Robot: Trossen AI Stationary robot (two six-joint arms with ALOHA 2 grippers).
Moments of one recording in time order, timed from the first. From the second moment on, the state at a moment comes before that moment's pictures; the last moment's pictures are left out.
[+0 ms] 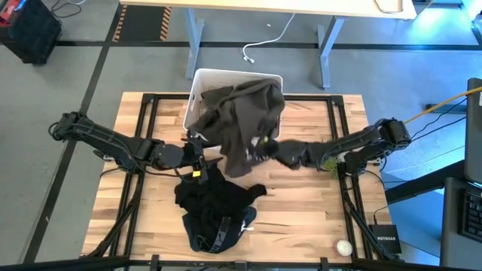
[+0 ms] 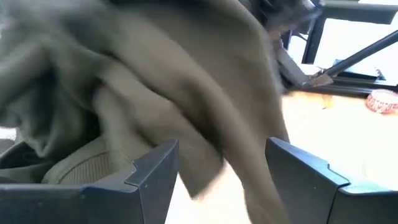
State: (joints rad) left arm -0.30 1.14 0.87 -0.06 -0.64 -0.15; right arm 0.14 1.51 0.93 0.50 0.75 -0.51
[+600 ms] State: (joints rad) left arm -0.30 1.14 0.87 -0.07 -0.71 -0.12; right arm -0.20 1.51 1.23 -0.24 0.32 0.00
